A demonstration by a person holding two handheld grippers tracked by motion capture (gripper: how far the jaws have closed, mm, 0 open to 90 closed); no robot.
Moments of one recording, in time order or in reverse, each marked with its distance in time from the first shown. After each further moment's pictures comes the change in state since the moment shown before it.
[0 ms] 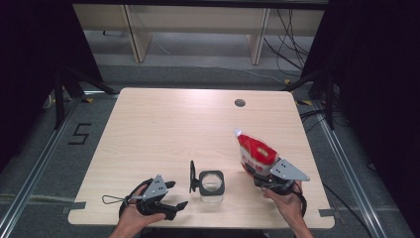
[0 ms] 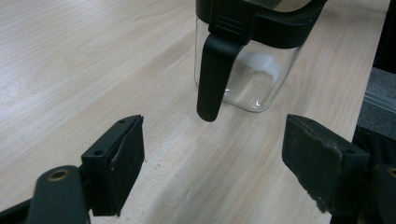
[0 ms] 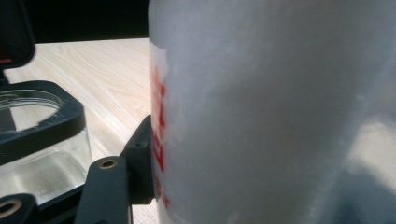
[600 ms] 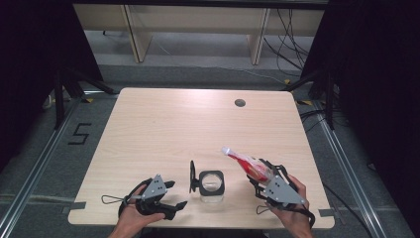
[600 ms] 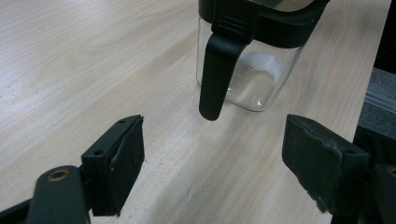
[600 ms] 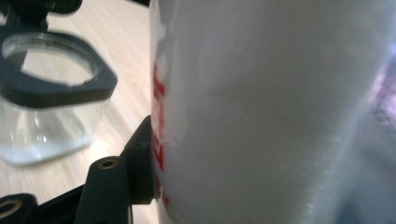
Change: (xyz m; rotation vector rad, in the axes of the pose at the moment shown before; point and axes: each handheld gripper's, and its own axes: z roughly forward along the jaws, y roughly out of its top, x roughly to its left) left arm 0.002 0.000 -0.001 0.003 -0.001 0.022; right arm 0.038 0.022 -0.034 0.086 -0.075 -0.361
